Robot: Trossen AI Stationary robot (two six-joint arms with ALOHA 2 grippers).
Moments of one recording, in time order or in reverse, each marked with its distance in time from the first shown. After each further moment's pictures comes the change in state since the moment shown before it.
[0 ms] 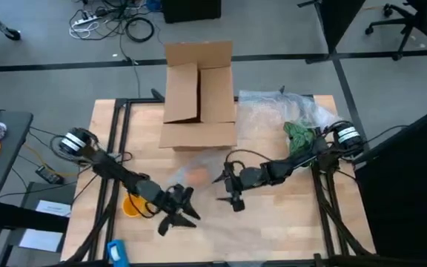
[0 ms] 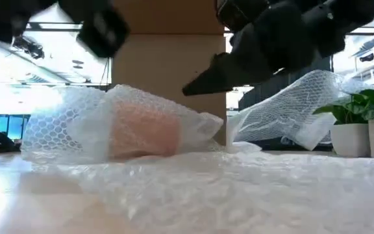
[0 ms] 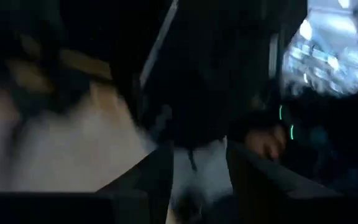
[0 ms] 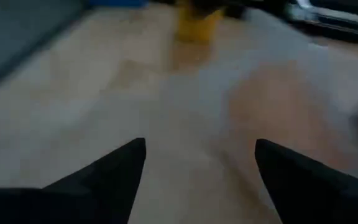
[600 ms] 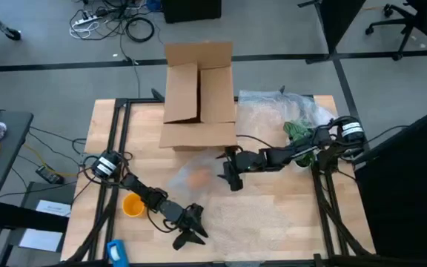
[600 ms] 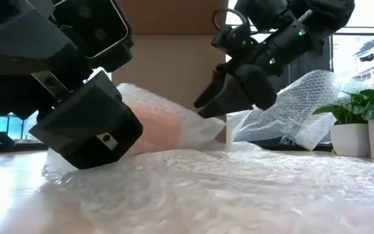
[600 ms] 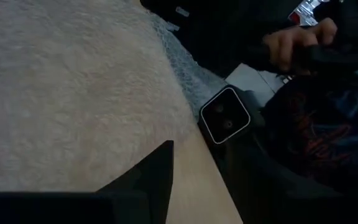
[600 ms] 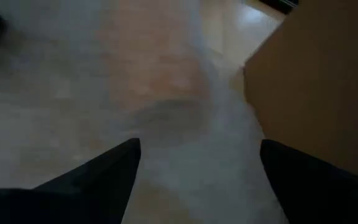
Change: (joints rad) left arm -0.044 0.552 0.196 -0.035 0.182 -0.192; right arm -0.179 -0.096 -0.003 -0.201 0.150 -0.260
